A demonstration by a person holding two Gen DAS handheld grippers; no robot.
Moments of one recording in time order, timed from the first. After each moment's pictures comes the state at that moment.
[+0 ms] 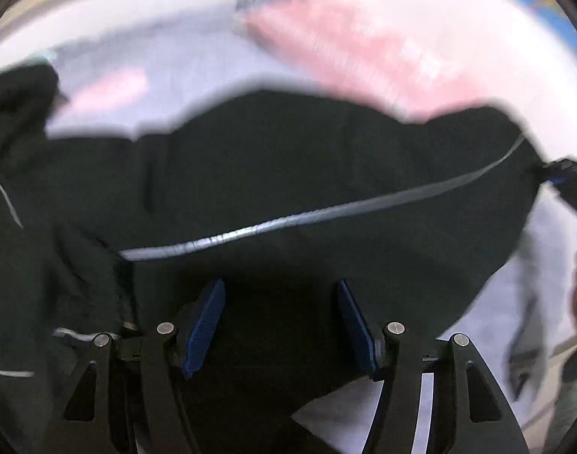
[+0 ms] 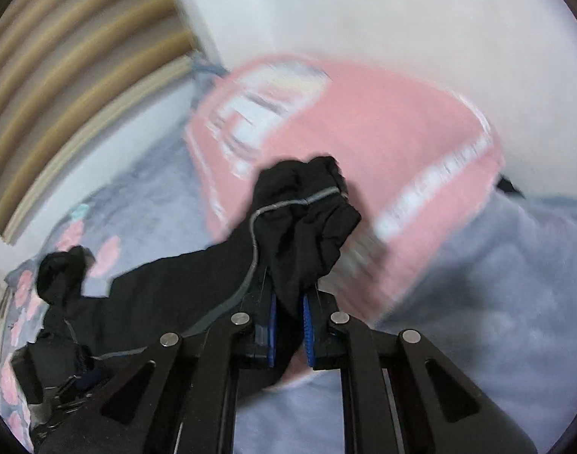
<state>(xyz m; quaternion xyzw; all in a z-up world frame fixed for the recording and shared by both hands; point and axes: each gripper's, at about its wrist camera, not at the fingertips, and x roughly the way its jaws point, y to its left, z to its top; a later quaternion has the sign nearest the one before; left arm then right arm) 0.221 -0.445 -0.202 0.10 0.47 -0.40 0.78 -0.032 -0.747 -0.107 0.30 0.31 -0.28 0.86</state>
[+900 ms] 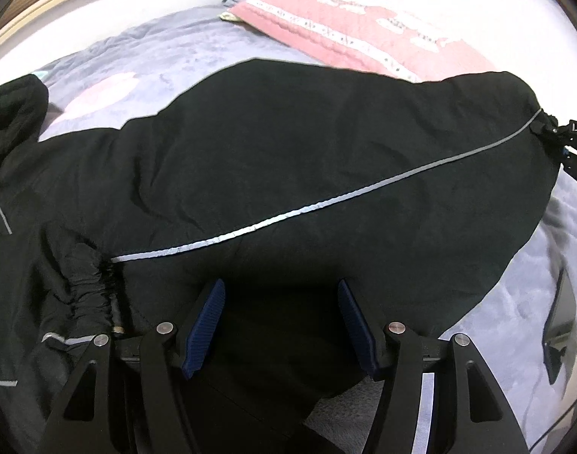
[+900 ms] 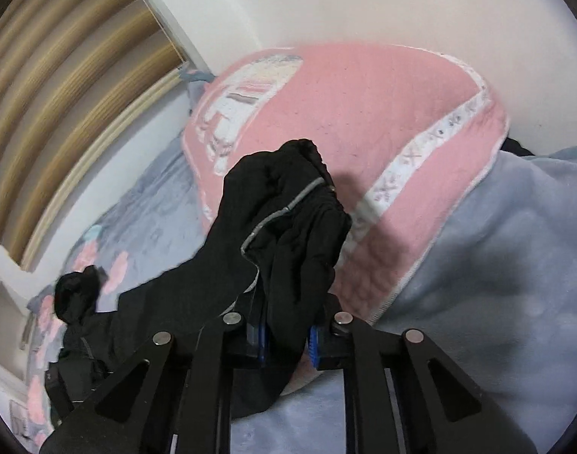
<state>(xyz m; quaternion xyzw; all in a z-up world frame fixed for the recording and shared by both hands) 0.211 -0.452 -0.215 0.14 0.45 -0.40 0.79 -0.042 -0.768 -0.134 0.33 0.29 -0.27 0.86</state>
